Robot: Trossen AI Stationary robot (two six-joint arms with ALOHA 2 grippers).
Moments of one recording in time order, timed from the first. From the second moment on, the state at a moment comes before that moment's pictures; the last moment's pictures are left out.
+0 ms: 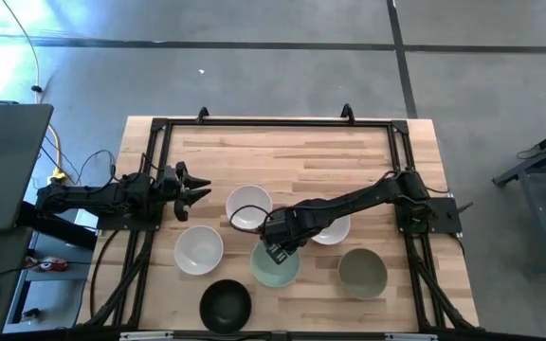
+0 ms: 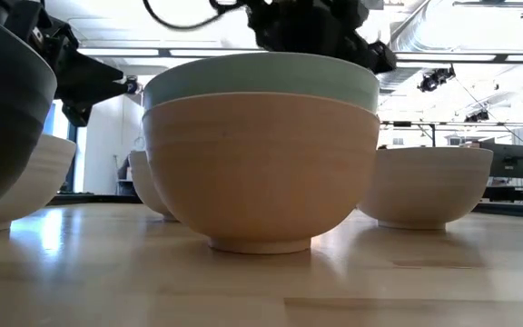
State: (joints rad) left arm 0.14 0.08 0.01 0.03 -0.17 -0.32; right arm 0.27 2.07 1.84 -1.15 0.00 1.07
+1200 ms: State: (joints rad) left arm 0.25 1.00 0.66 -0.47 -0.02 -0.36; right arm 0.26 1.87 2.31 -1.30 0.61 0.49
